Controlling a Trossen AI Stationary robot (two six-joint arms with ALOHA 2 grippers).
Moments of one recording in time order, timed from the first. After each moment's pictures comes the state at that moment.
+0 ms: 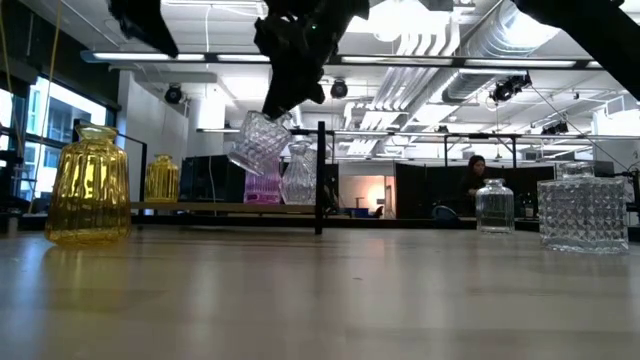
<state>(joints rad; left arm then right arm) 0.32 0.85 1.10 -1.02 -0.21 -0.03 -0.19 2.18 2.17 -0.97 -0.12 0.02</state>
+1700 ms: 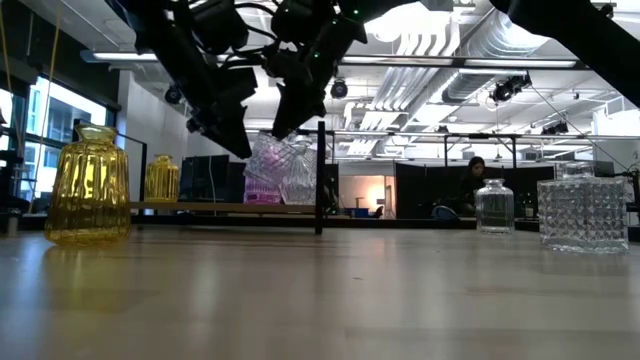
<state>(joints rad) 0.34 1.34 0.83 -0.34 -0.22 -0.18 -0.27 2.22 2.17 -0.93 -0.11 -0.11</state>
